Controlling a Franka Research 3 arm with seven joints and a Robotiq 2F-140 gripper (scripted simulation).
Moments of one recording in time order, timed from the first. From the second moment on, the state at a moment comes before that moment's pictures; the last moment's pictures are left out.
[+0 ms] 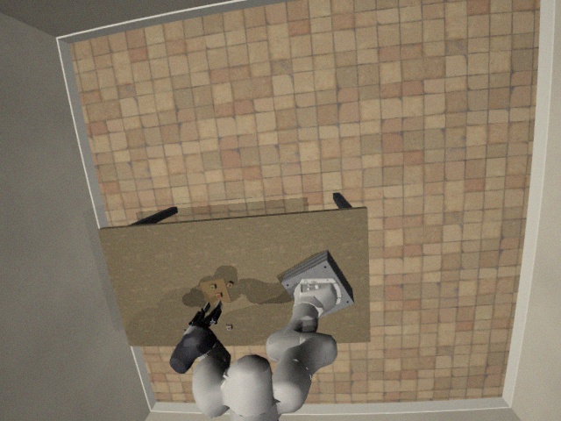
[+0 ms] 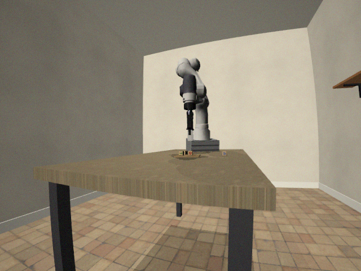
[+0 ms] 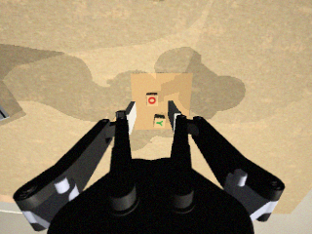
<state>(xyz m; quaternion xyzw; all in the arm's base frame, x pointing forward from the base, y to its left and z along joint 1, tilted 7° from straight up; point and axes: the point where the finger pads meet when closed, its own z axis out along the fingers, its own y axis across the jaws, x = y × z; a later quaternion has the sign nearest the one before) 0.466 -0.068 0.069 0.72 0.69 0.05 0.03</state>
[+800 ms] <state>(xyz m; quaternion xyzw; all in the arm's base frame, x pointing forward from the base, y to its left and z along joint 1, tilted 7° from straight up) 0.465 -0.068 0.054 0.72 0.69 0.05 0.02</state>
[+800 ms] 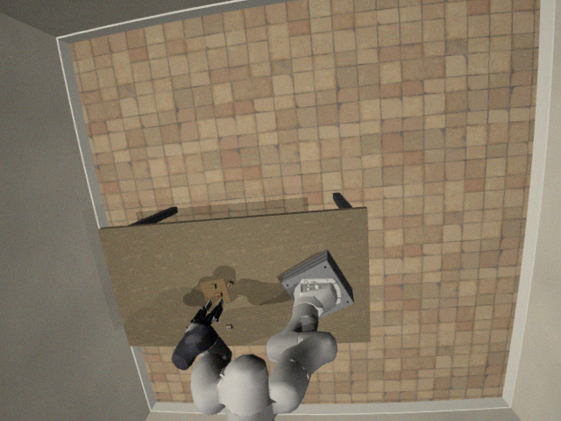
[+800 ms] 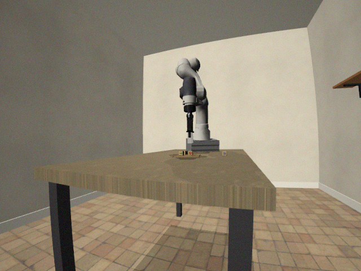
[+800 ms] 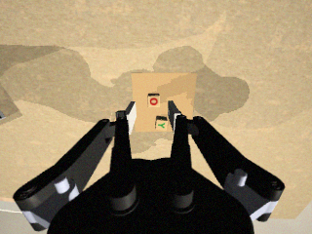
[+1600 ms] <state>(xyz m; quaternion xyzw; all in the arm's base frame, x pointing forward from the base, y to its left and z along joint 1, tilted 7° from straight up) 0.468 -0.068 0.025 0.72 0.70 0.05 0.02</state>
